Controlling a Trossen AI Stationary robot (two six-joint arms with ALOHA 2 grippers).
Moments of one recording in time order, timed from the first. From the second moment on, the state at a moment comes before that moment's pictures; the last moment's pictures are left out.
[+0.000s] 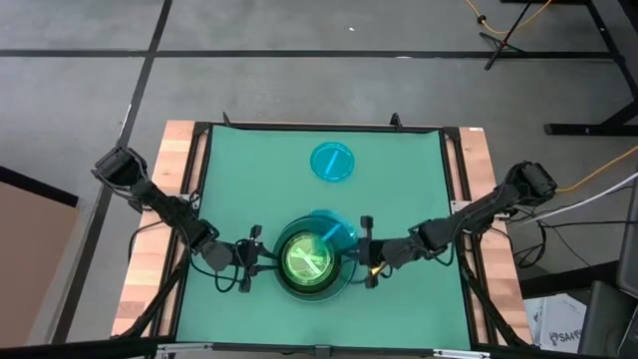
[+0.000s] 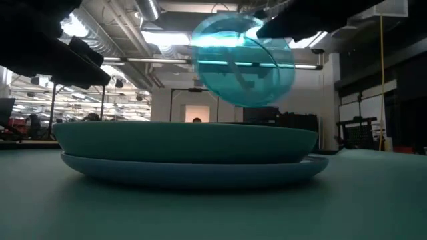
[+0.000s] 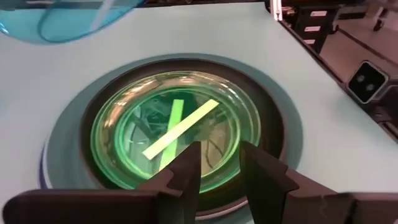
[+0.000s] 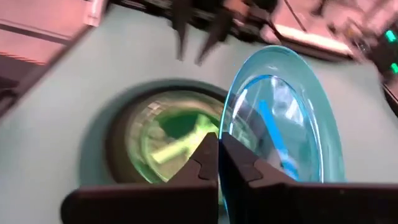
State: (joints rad) left arm -0.65 1.37 0.37 0.55 -0.53 -0.26; right arm 0.48 1.48 0.83 0.18 0.42 -0.01
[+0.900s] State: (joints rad) left arm -0.72 1.34 0.39 0.54 -0.53 -0.26; right arm 0.48 1.93 1.18 0.04 0.28 -0.14
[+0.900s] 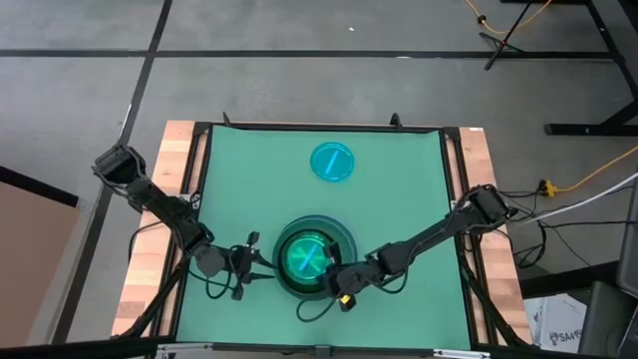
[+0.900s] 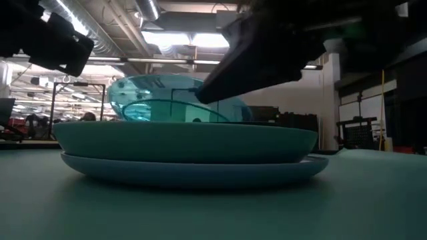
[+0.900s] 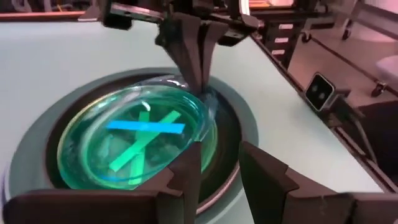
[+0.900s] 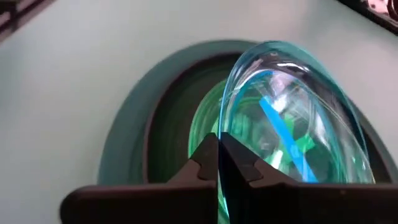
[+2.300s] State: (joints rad) left arm -0.72 1.35 0.39 0.54 -0.51 -0.31; right arm 0.06 1.51 0.82 -0.22 0.36 0.02
